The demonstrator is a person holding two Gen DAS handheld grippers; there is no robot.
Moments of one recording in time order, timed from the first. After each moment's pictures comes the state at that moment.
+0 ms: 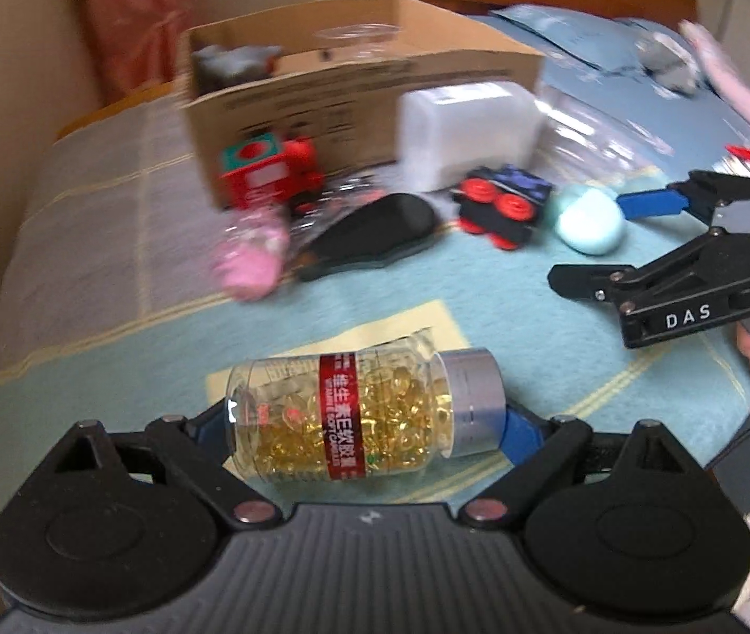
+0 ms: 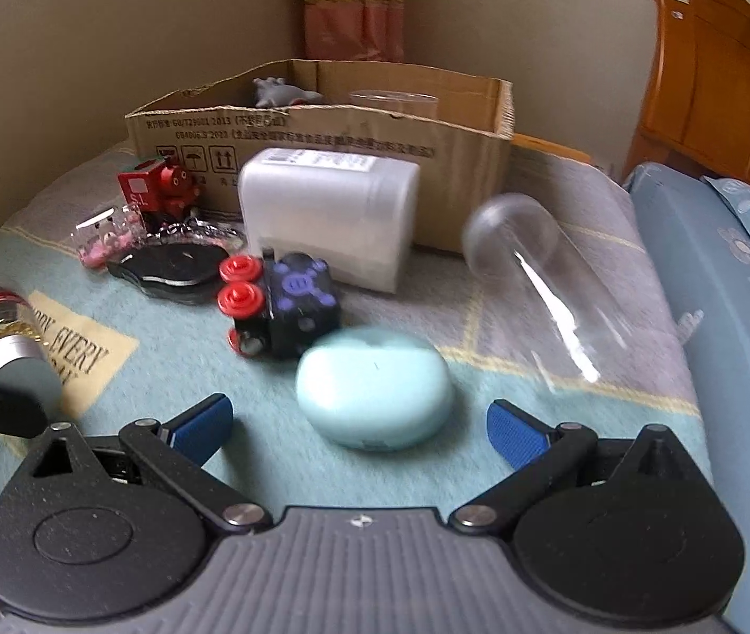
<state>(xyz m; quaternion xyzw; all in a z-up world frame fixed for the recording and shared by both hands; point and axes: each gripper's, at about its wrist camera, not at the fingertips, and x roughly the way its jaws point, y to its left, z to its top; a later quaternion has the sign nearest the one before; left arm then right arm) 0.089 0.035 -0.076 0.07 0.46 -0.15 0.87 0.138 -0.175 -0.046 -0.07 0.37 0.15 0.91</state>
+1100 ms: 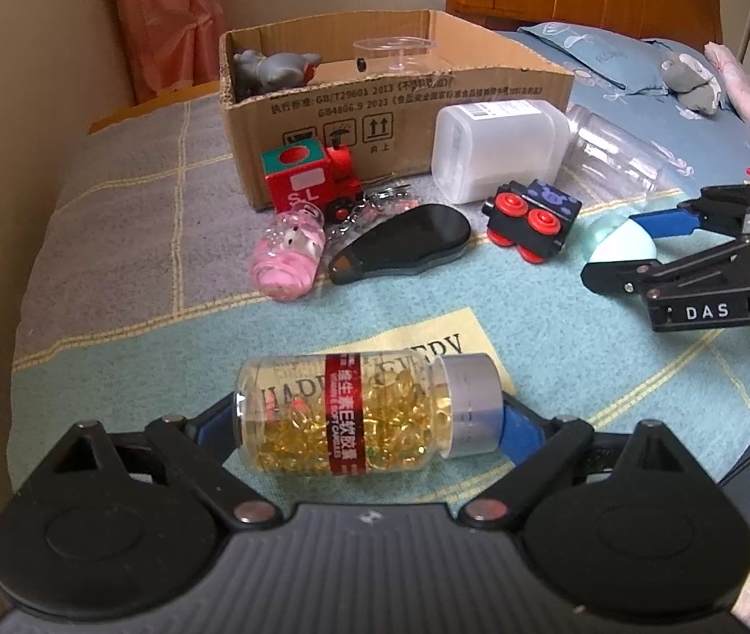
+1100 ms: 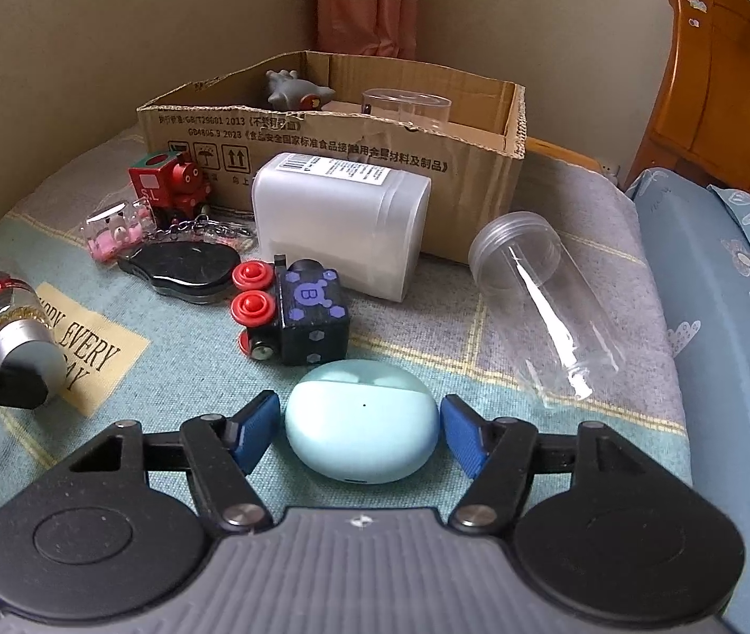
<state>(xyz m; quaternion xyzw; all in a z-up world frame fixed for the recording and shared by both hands) 0.087 0.042 -0.073 0.06 0.45 -0.13 0.88 0.137 -0.170 -0.033 -0.10 0.39 0.15 0.90</state>
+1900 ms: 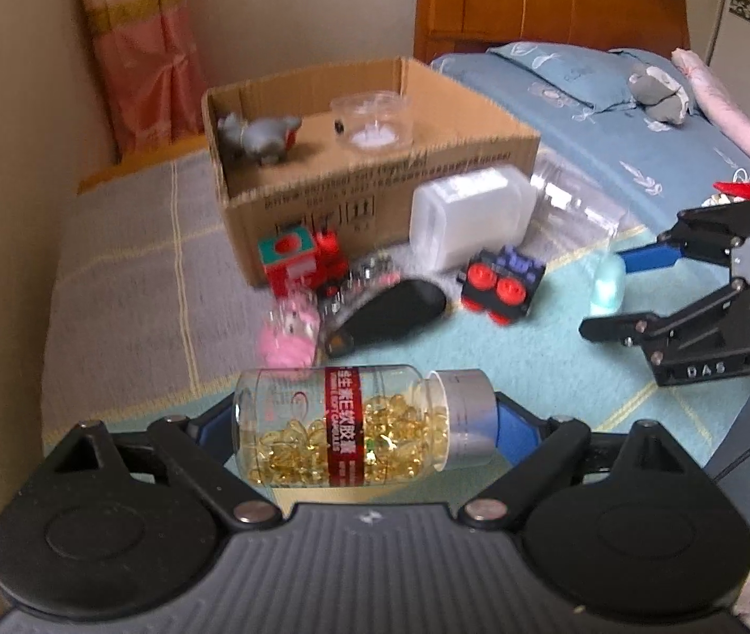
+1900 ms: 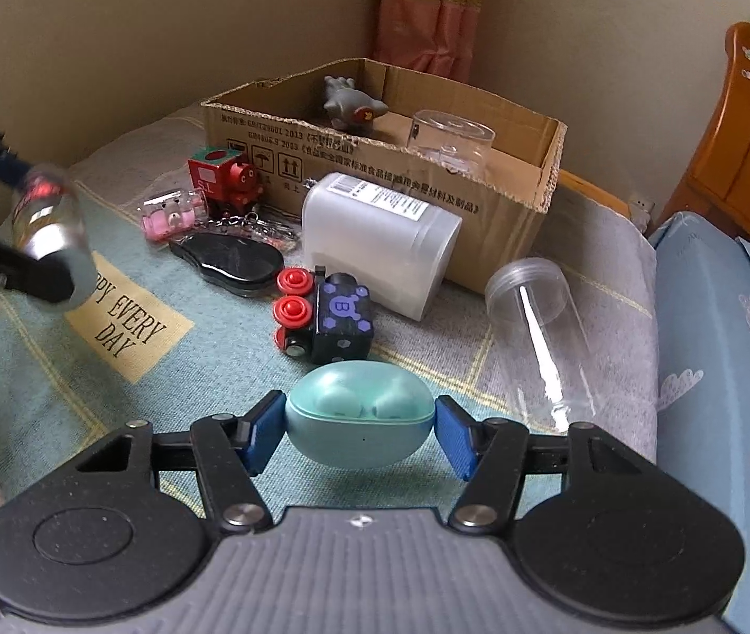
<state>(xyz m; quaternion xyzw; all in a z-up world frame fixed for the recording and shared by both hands) 0.097 0.043 -0.022 0.08 0.42 -0.16 0.89 0.126 -0.172 -0.001 -0.16 0.39 0.20 0.88</state>
